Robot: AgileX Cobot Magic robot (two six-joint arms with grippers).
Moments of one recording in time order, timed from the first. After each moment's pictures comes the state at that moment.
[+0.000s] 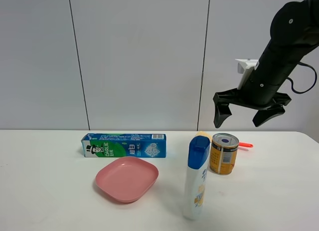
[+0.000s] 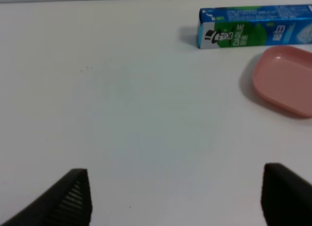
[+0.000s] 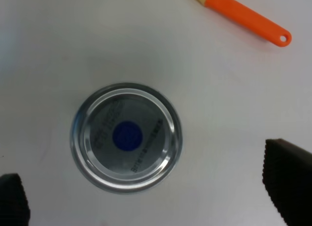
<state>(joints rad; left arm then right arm) 0.07 -0.01 -0.51 -0.10 1.06 0.07 0.26 1.81 -1.30 -0.01 0.63 0.06</state>
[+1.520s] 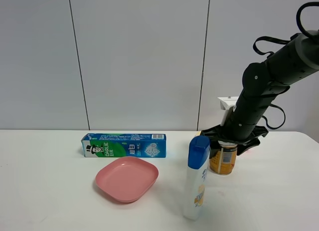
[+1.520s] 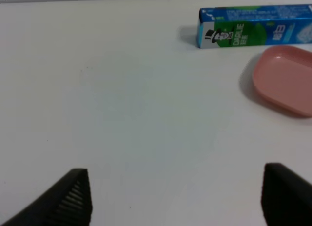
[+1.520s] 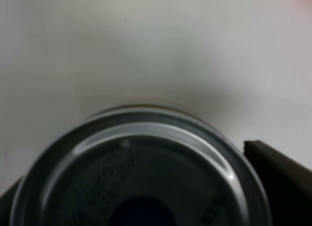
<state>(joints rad) 0.07 -0.01 -0.51 -0.10 1.06 0.07 0.28 2.04 -1.30 -0.03 0.47 0.06</state>
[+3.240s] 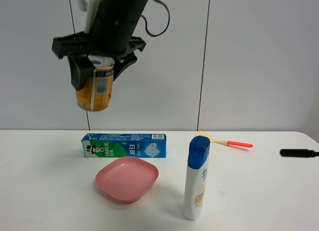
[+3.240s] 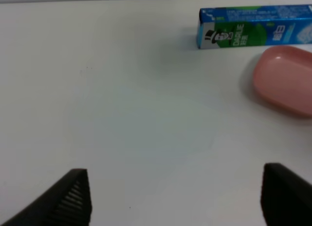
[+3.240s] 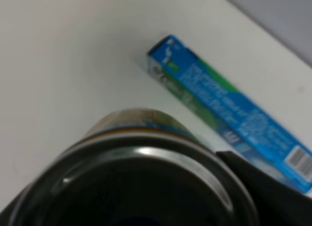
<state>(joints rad) 0.07 -0.01 -0.51 -0.10 1.06 0.07 0.83 2.10 -2.12 0.06 1.00 -0.17</state>
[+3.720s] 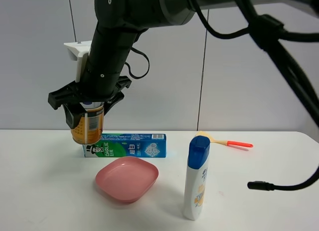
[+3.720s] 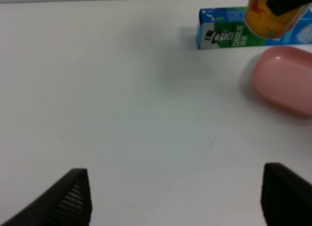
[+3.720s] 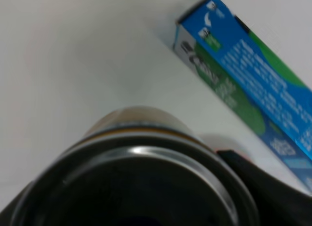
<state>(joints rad) 0.07 -0.01 -0.51 -0.10 1.06 0.07 0.84 2.27 -2.14 0.07 0.90 -0.20</state>
